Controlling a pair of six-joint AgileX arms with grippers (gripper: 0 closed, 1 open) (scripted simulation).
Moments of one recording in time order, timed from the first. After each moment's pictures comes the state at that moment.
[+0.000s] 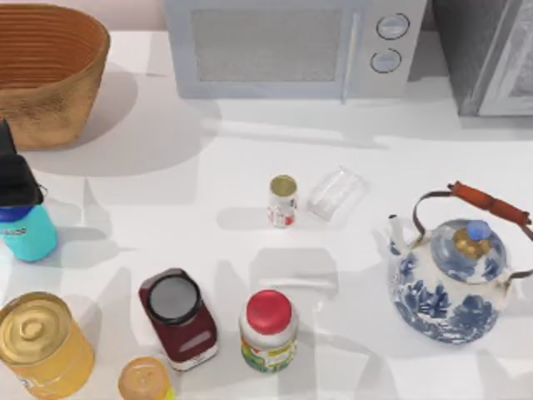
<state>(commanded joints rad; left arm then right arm) 0.00 1.05 0.17 0.86 -0.06 0.00 0.00 0.00 0.00 0.00 0.00 0.00</state>
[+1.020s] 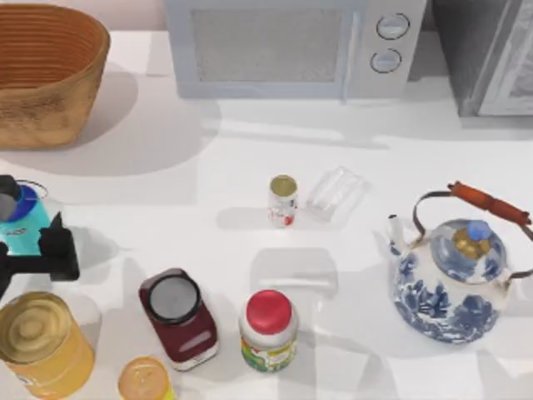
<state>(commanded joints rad) 0.01 1.50 0.12 0.98 0.04 0.03 0.00 0.00 0.00 0.00 0.00 0.00</state>
